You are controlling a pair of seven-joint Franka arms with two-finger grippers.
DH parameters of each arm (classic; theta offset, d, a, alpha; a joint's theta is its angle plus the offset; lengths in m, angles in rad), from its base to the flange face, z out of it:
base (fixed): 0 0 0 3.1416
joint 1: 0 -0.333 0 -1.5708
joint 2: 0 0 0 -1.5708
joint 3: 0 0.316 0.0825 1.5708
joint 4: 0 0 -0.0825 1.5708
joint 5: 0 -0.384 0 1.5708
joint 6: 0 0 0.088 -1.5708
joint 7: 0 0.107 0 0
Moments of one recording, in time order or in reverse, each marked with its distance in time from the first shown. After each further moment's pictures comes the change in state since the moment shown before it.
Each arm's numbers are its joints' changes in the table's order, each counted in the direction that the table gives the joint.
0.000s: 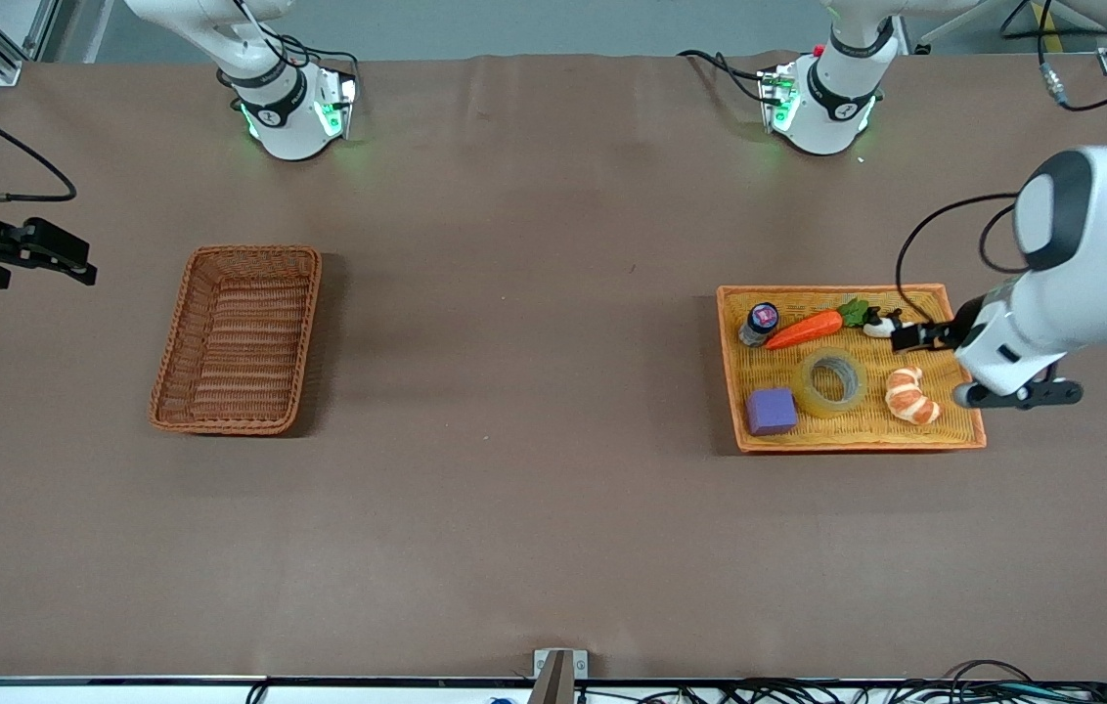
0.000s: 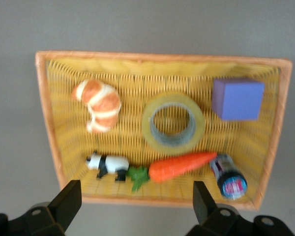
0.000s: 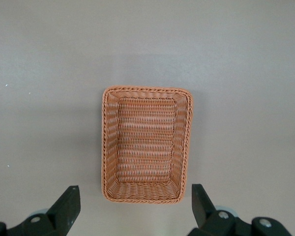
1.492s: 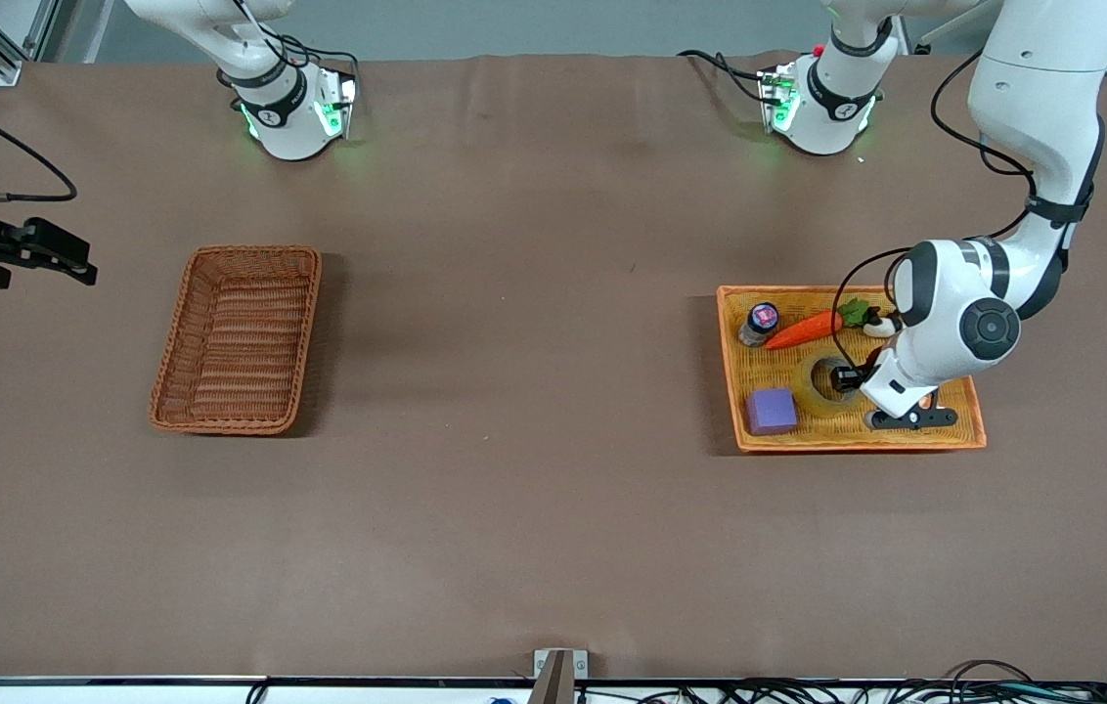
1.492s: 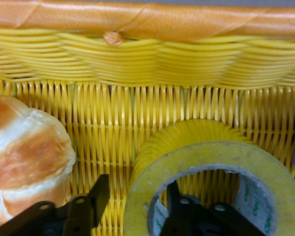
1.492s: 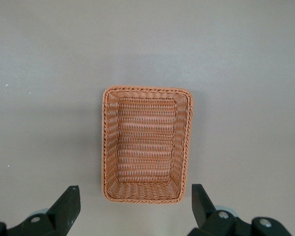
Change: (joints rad) left arm -0.005 -0.217 0.002 -0.272 0.000 -0.541 0.007; right arm 0.000 0.000 0.001 0.000 0.000 0.000 0.000
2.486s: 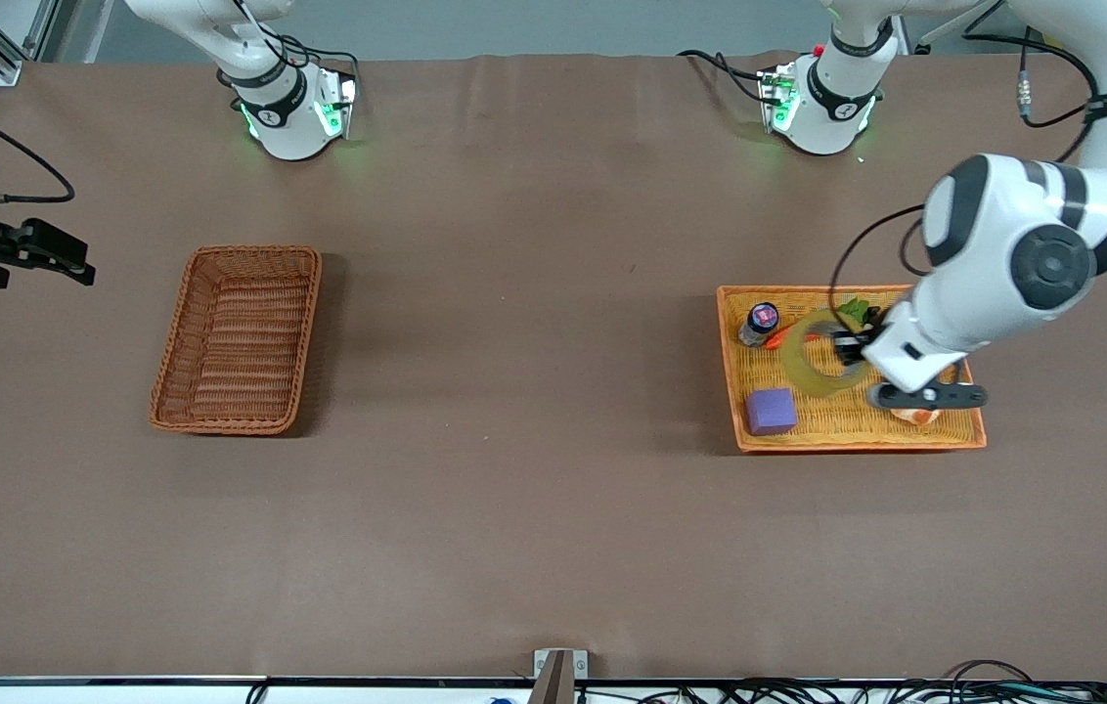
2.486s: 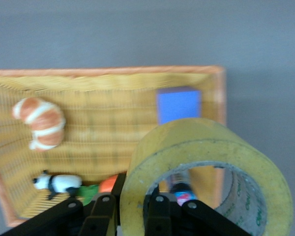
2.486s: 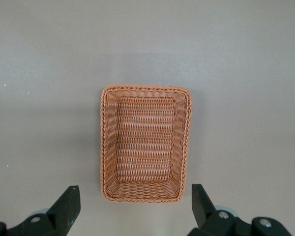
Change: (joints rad) left arm -0.006 0.217 -0.220 0.286 0.000 0.494 -0.148; right arm 0.003 0.000 -0.004 -0.003 0.000 0.000 0.000
